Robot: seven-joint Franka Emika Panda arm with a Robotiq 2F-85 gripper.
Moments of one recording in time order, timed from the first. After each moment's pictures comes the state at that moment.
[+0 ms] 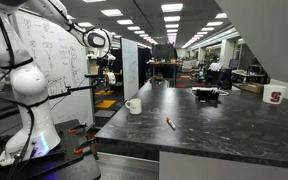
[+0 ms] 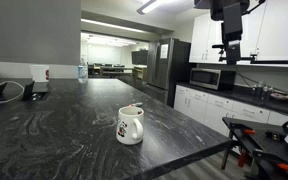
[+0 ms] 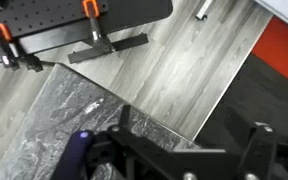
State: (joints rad) arm 0.11 -0.33 0.24 -2.43 0.27 1.96 0.48
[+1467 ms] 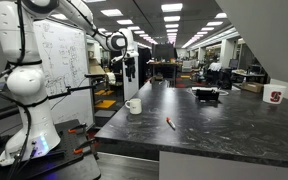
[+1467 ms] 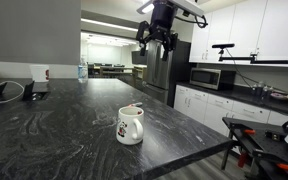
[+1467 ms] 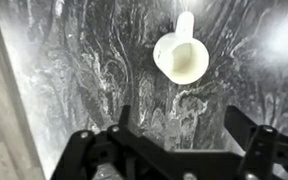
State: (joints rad) arm -0.04 -0.01 0.15 -2.15 0.01 2.29 0.93
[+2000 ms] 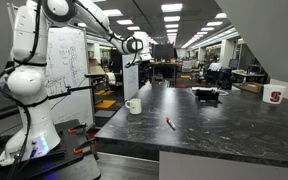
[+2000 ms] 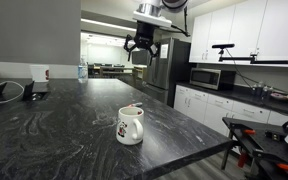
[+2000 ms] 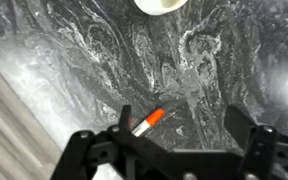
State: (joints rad) arm -0.03 0.22 0.00 -1.91 -0.02 2.29 1.19
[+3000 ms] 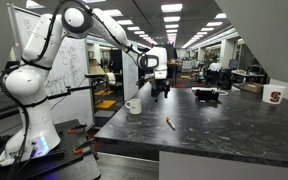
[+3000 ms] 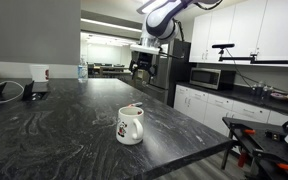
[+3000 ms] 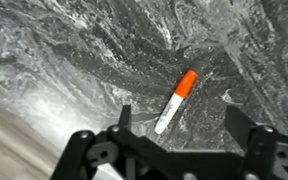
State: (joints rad) arm -0.09 0.48 -0.17 -1.78 0.18 2.36 1.17
